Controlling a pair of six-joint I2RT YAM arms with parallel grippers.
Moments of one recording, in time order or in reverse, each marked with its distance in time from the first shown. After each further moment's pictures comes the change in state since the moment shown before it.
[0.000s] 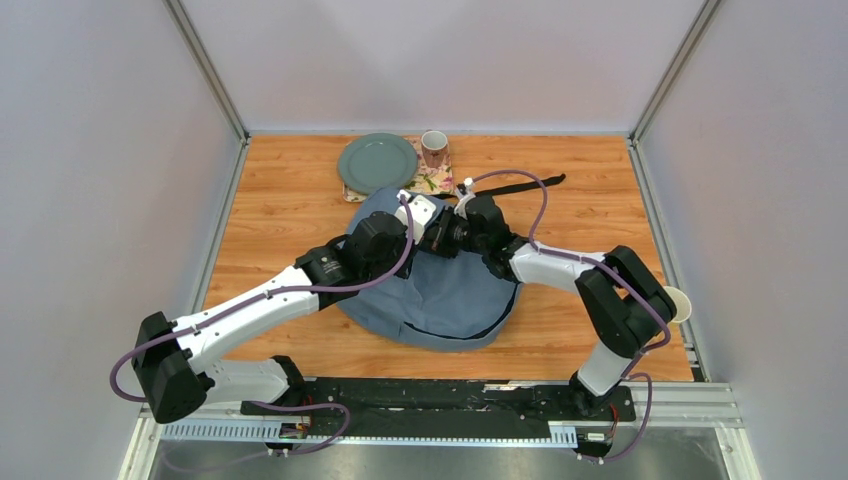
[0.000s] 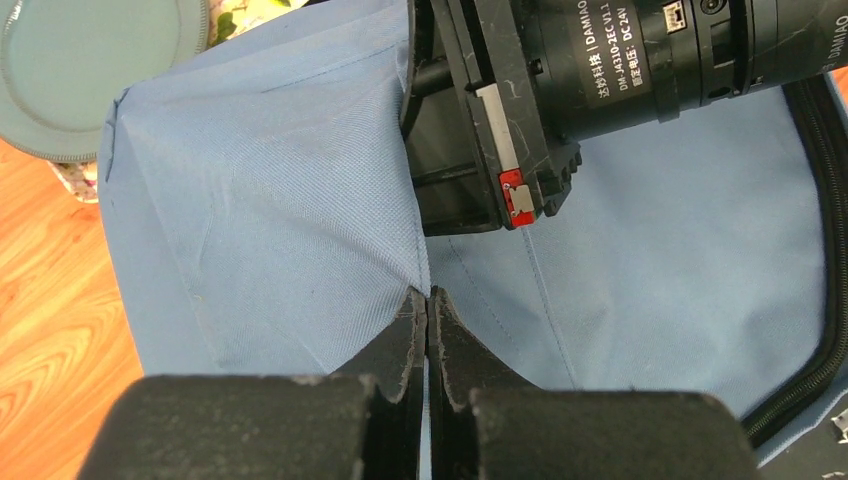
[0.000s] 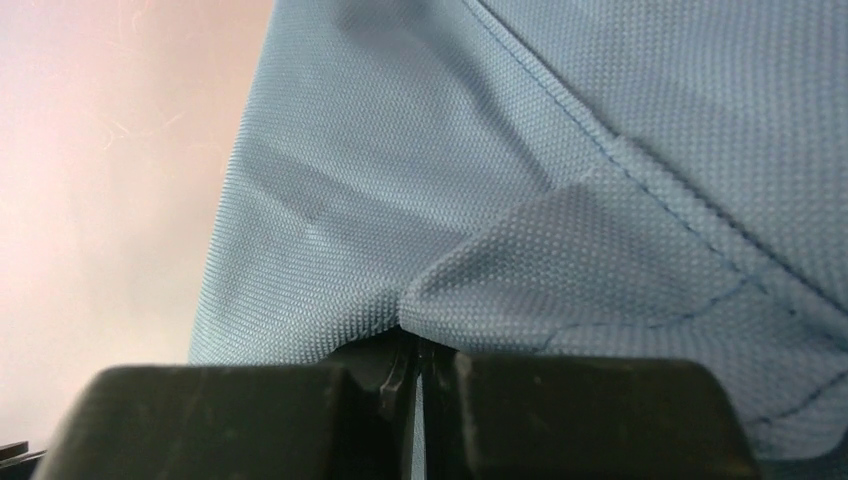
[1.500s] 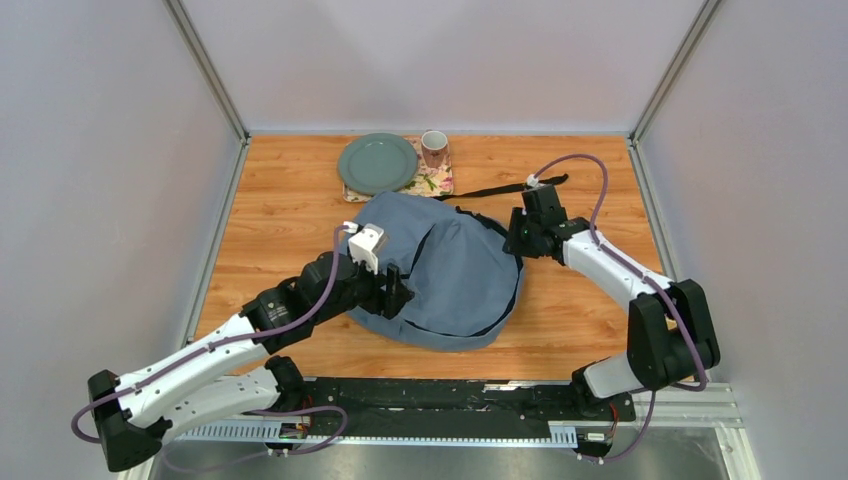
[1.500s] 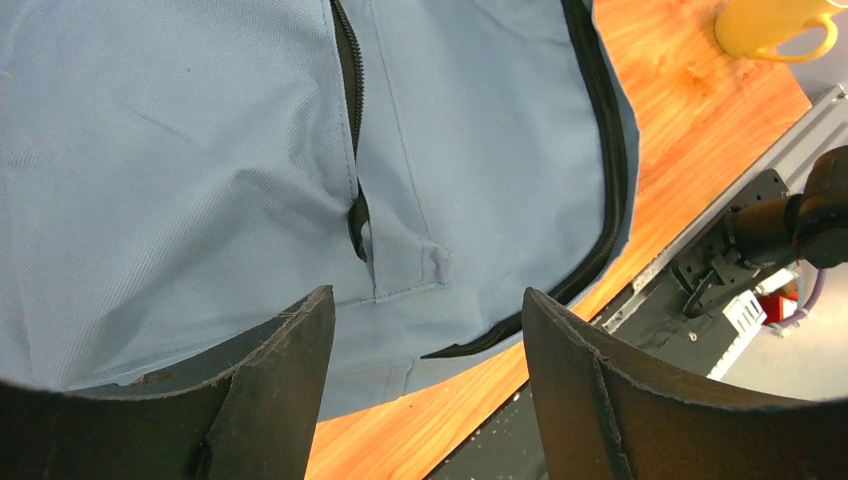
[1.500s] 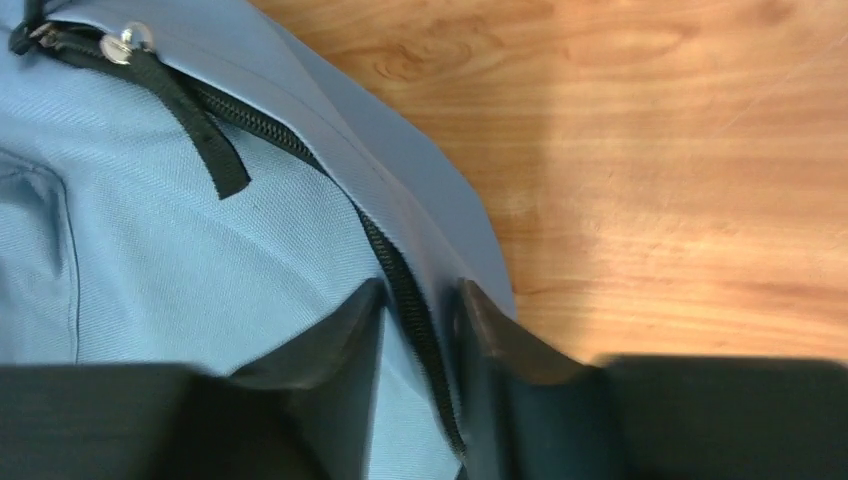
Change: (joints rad) left arm -0.030 -0.399 -0.280 -0.010 0.150 -0.367; right arm -0.303 -0.261 0.043 -0.783 0.361 -0.576
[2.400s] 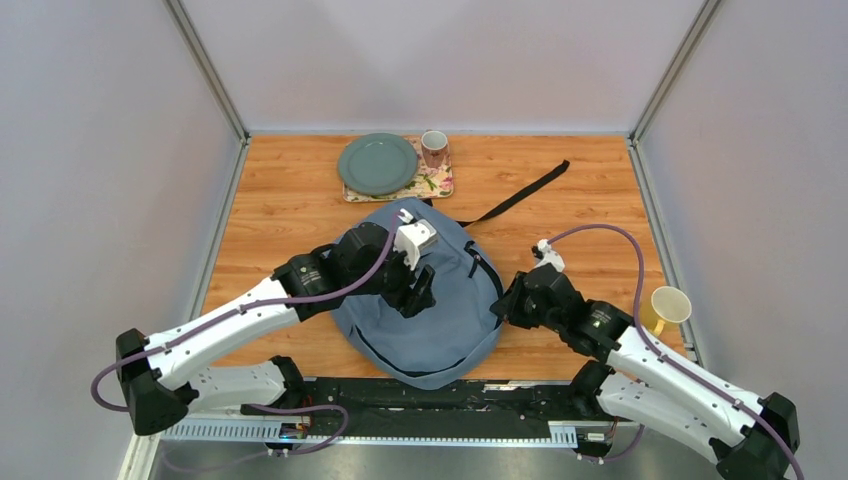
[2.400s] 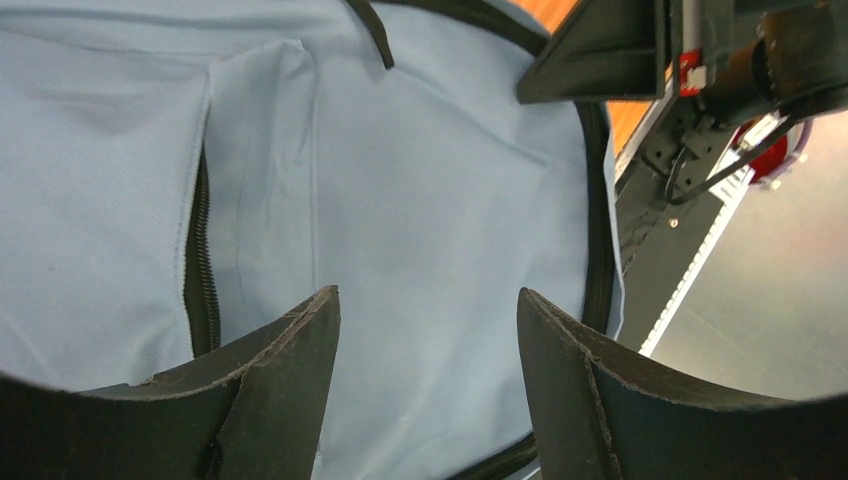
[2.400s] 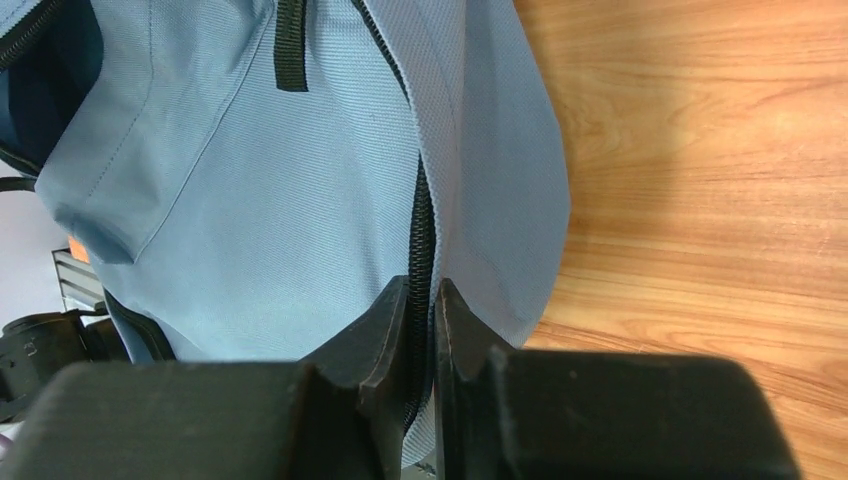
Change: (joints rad) left arm -0.021 0.275 0.304 -0.188 0.235 0.220; right arm 0.455 -0.688 -0.417 -0.129 0.114 0.495
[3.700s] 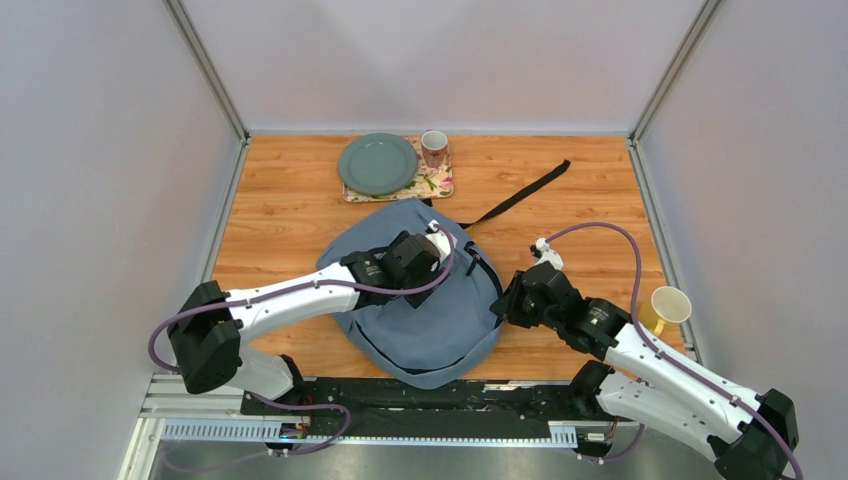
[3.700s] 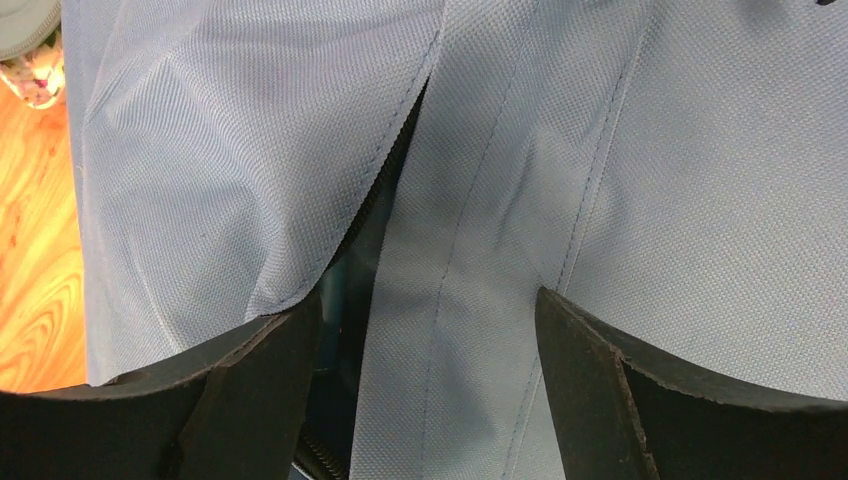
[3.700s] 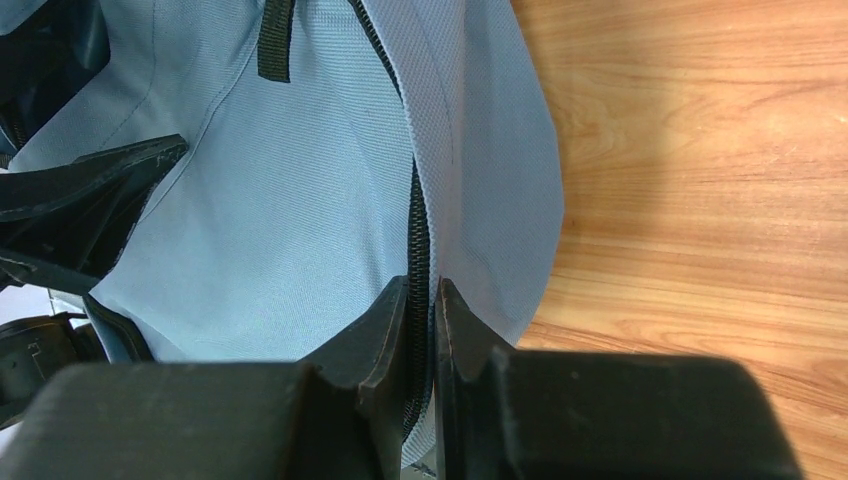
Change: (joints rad) left arm -0.031 0.323 -0.031 0.064 -0.527 0.161; right arm 0.000 0.041 0.032 -0.013 0.002 -0.017
